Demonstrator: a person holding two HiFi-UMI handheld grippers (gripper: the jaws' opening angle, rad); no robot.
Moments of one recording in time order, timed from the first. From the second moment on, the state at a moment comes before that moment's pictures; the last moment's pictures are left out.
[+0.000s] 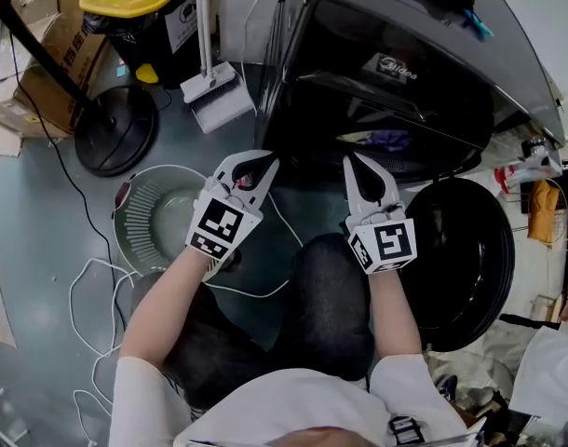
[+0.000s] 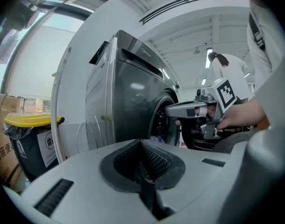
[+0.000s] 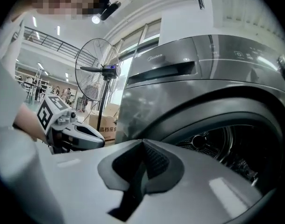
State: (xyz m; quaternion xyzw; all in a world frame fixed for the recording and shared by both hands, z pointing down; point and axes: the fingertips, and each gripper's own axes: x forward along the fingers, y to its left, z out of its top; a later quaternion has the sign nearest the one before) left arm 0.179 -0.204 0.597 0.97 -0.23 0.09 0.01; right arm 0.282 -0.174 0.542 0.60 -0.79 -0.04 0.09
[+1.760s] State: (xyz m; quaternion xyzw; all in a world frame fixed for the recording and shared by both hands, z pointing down) left arm -0.005 -0.228 0.590 0.91 -0.41 0.04 0.06; right arm 0.077 -0.232 0.599 0.36 -0.93 -0.03 0.07
